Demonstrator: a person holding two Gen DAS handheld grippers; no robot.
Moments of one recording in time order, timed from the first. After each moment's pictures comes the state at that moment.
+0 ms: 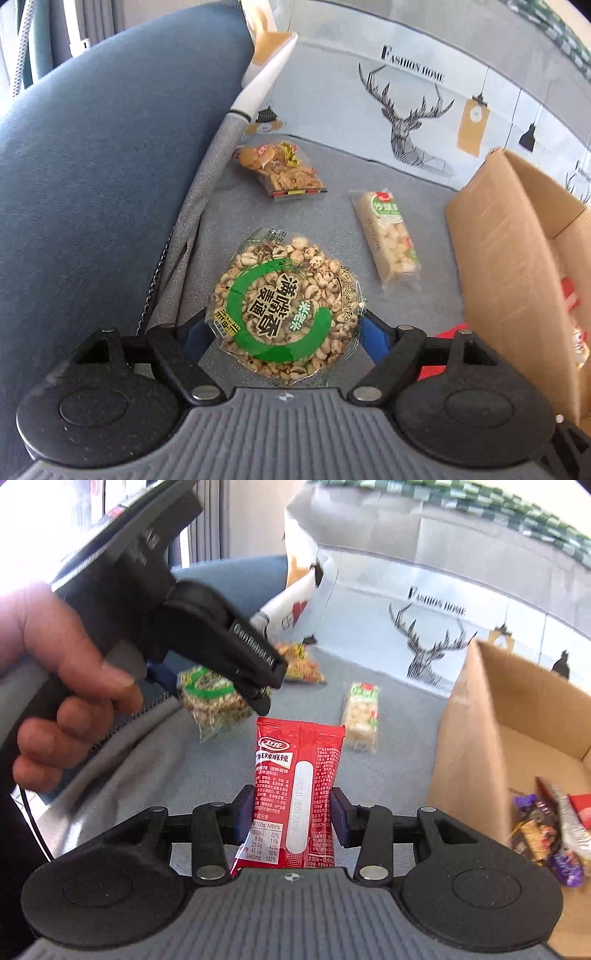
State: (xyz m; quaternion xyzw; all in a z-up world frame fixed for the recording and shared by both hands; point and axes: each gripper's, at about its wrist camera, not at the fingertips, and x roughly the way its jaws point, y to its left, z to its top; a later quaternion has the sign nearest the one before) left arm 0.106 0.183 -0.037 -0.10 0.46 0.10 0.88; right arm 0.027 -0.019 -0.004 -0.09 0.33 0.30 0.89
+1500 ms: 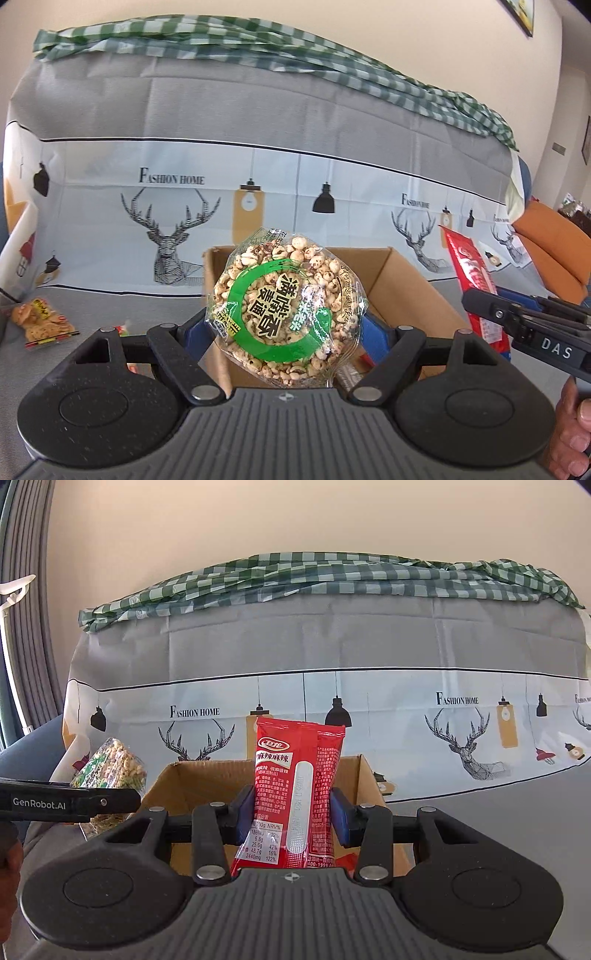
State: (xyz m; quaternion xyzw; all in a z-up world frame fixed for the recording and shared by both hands) left arm 0.138 -0.023 0.022 -0.05 0.28 -0.11 0.95; right arm 0.120 -0.258 0.060 0.04 0.23 0.10 0.97
